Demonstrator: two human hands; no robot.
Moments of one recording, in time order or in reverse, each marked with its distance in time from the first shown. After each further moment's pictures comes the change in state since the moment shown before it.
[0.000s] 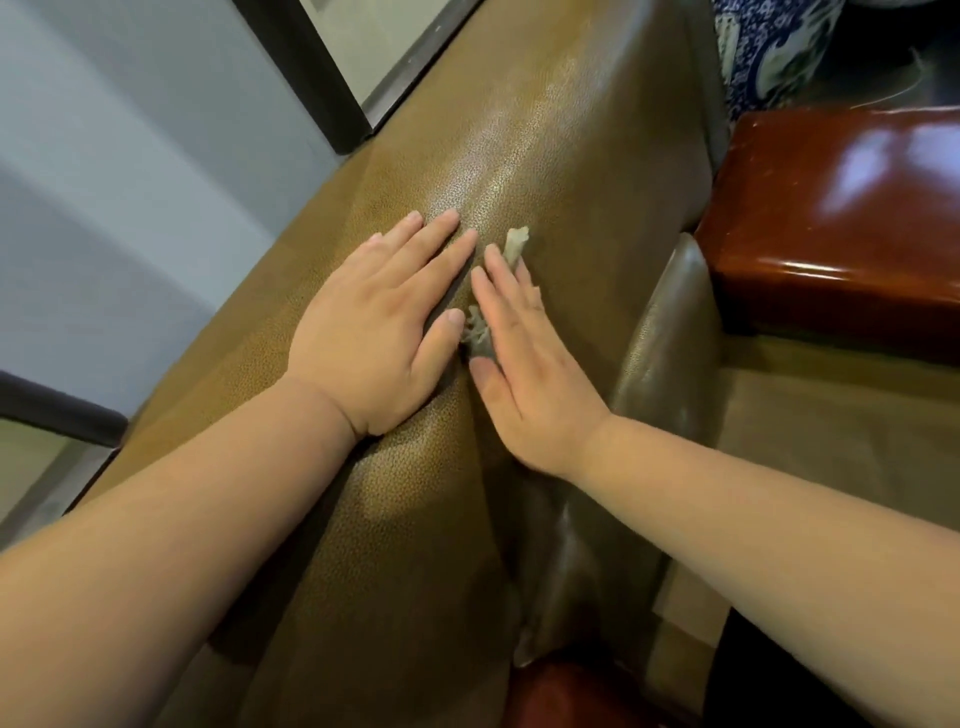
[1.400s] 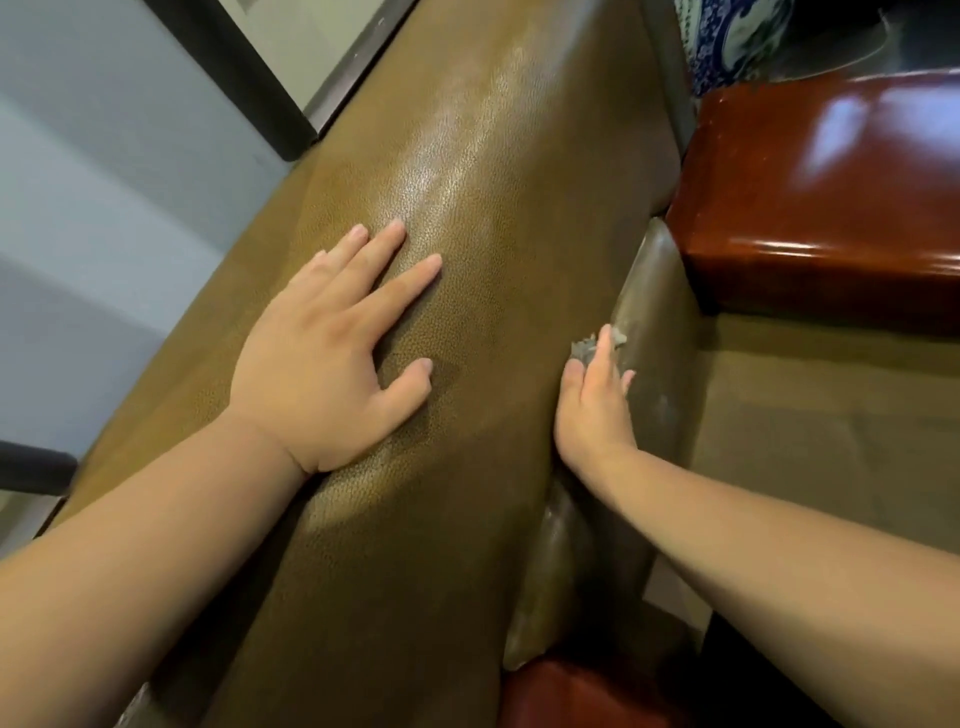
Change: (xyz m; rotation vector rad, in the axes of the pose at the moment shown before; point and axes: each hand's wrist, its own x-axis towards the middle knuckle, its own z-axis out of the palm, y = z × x) left_hand 0.000 -0.009 0.011 0.029 0.005 0.011; right_hand -0.064 0.083 0.018 0.202 0.133 1.039
